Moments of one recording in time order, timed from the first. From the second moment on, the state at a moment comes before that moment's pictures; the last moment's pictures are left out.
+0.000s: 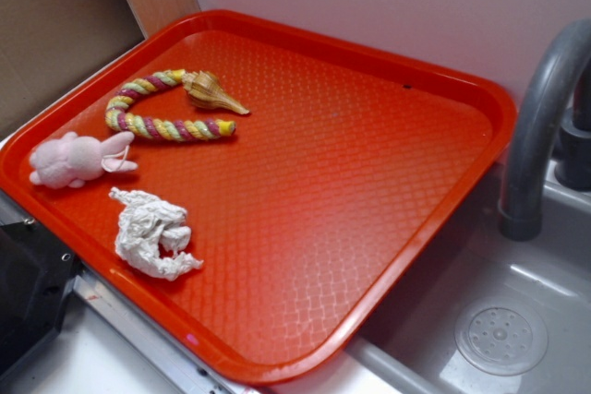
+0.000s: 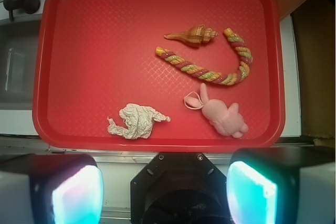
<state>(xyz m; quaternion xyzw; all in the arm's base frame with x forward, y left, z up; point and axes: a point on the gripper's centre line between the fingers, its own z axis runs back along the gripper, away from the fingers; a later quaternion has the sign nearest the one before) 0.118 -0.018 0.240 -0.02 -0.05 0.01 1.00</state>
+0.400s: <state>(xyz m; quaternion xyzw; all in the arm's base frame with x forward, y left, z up) 0.116 -0.017 0.235 -0.02 -0.05 0.00 1.00</state>
